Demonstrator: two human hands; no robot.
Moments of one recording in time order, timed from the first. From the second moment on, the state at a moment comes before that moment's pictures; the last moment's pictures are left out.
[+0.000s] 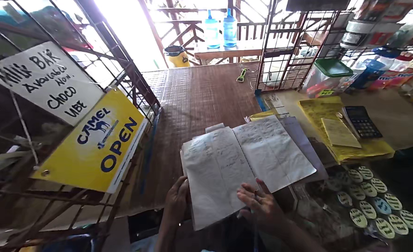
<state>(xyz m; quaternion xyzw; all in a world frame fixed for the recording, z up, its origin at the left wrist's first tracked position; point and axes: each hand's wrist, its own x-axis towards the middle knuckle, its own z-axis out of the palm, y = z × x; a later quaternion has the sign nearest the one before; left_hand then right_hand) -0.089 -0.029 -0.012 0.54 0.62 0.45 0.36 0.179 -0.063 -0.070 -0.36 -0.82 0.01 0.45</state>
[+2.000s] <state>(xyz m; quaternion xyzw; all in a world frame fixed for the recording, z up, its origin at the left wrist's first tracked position) -0.091 -0.025 -0.007 0.53 0.64 0.40 0.39 0.270 -0.066 -0.052 -0.72 -0.64 -0.07 0.27</state>
